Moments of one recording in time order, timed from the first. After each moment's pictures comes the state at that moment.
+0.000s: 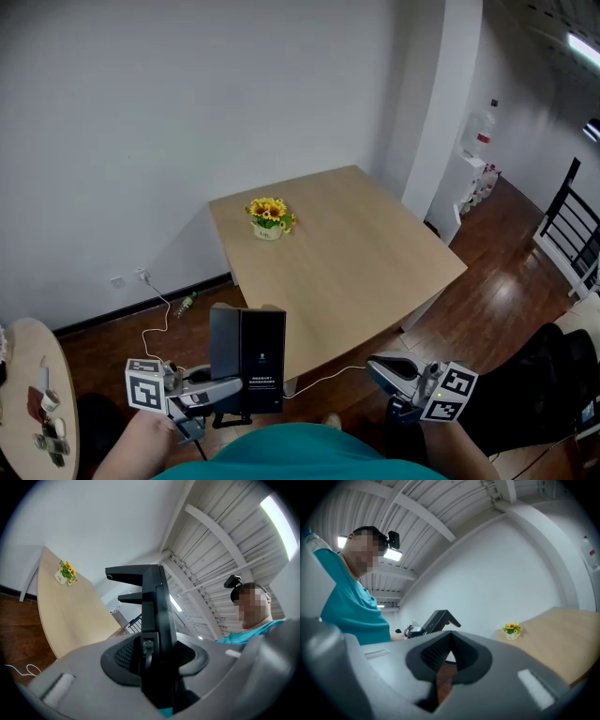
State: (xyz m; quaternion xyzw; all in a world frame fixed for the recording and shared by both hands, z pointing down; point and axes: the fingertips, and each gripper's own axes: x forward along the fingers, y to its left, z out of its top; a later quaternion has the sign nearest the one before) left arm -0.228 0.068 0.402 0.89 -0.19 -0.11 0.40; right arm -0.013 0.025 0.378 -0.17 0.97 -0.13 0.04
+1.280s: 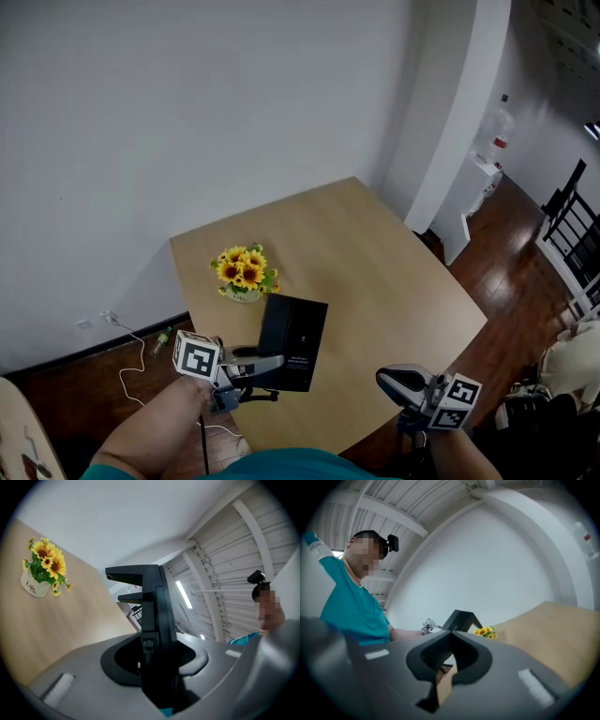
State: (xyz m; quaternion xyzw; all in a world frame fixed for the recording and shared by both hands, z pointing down) left arm -0.182 -0.338 0.486 0.87 -0.12 -0.03 0.47; right arm -0.006 -0.290 0.426 -0.22 0.96 -0.20 0.02
